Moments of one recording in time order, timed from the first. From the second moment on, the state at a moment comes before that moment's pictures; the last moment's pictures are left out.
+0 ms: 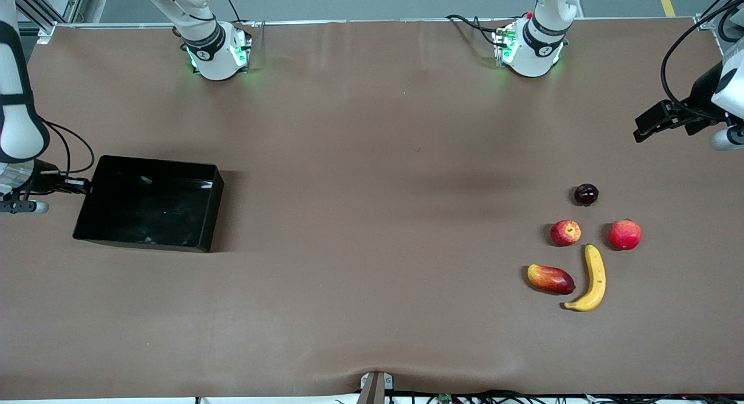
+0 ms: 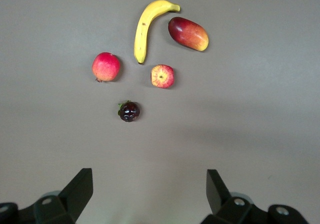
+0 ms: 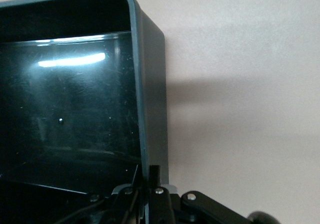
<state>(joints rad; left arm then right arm) 0.07 -0.05 -0.10 -1.62 0.01 1.57 -0.15 -0.46 0.36 -0.05 -2.01 0.20 2.20 -0.58</state>
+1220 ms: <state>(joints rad) 0.09 -0.06 -0.11 -1.63 0.01 1.49 -0.12 -0.18 0.37 -0.02 -1.46 0.04 1.74 -0.45</state>
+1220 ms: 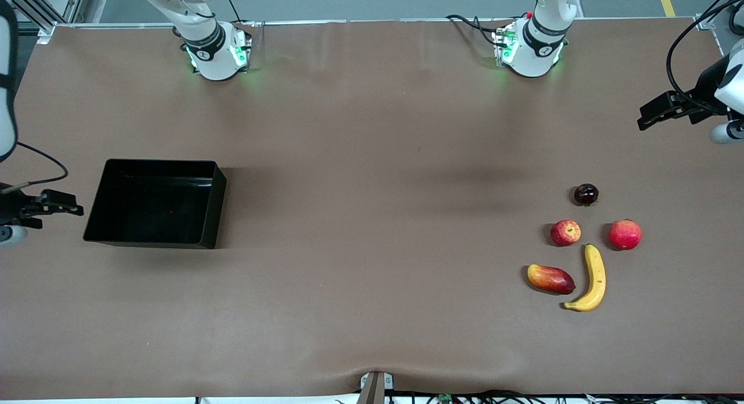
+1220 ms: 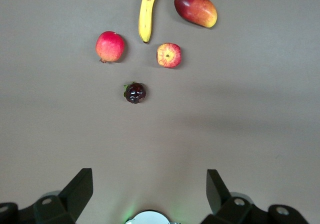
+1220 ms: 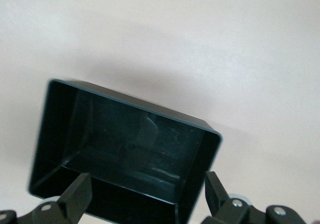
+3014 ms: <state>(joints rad) 0.09 -0.11 -0.13 -1.63 0.01 1.46 -0.14 -0.01 -0.08 -0.01 -1.54 0.03 1.40 -0.02</state>
